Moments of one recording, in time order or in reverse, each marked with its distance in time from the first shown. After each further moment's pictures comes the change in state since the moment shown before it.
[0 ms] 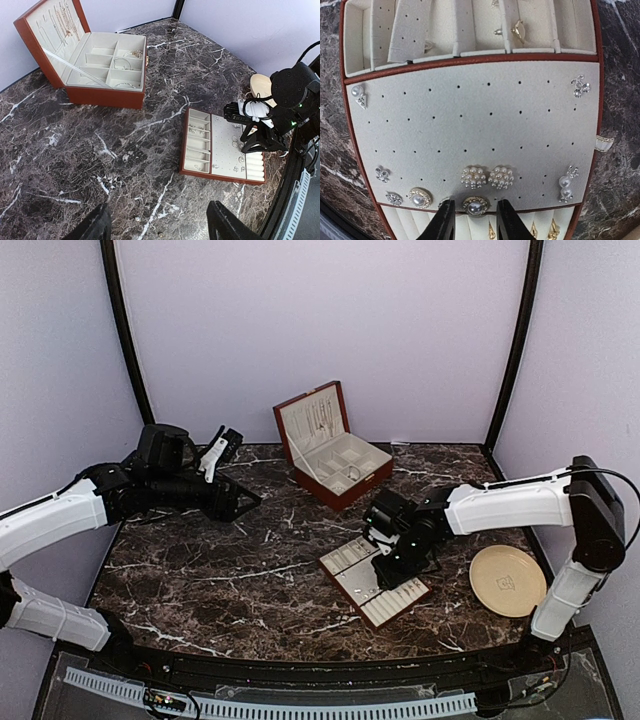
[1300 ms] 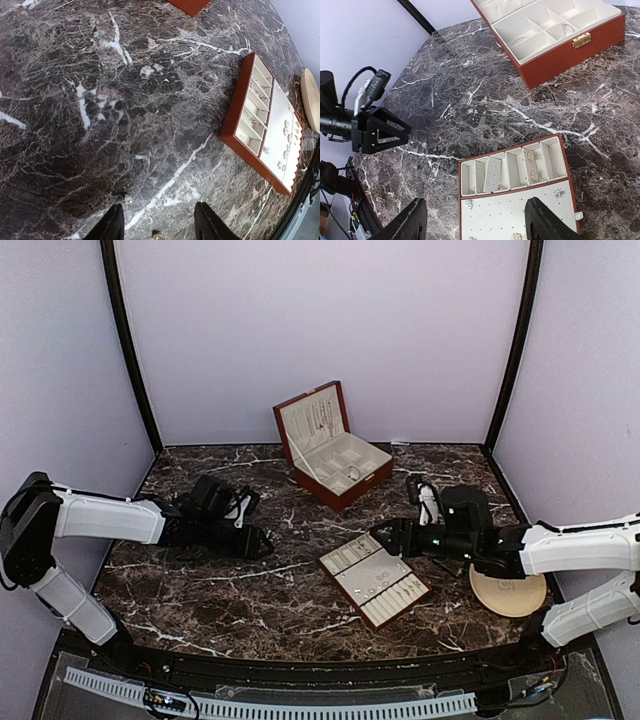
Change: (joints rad) left arm -0.045 0.320 -0.179 0.198 -0.050 -0.372; right arm -0.098 -0.465 -0.517 0.943 -0.032 0.172
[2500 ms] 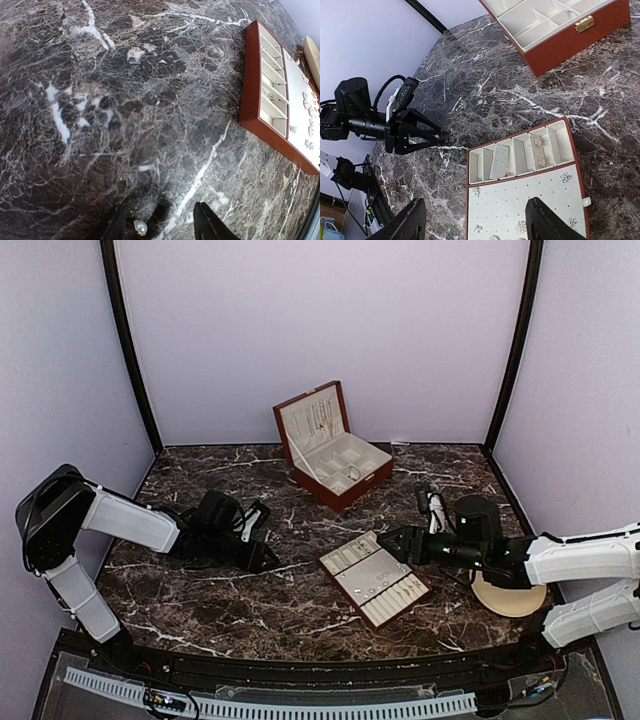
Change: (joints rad) left arm 0.014 0.156 -0.070 0.230 0.063 0.165; right arm -0.051 -0.053 -0.121 0.123 -0.130 0.058
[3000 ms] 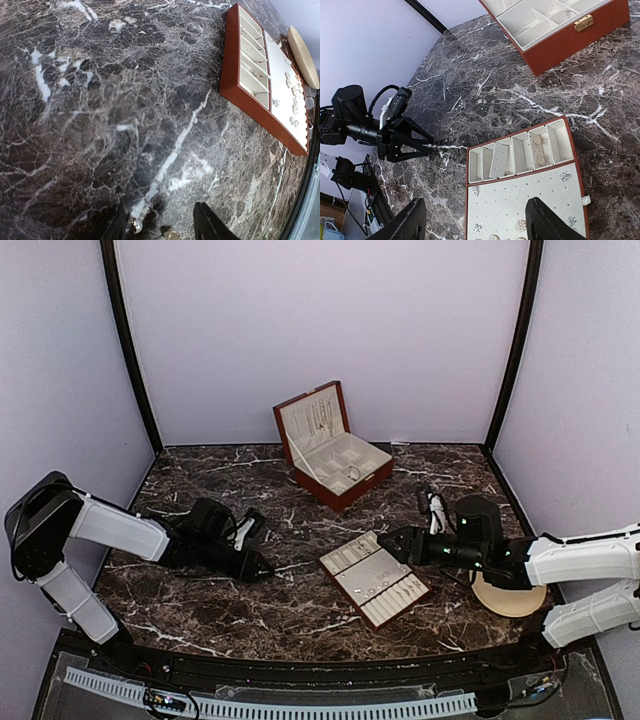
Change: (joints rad) left arm 0.003 -0.074 -0.092 0.013 0.080 -0.026; right arm 0.000 -0.004 -0.010 0.005 0.000 0.002
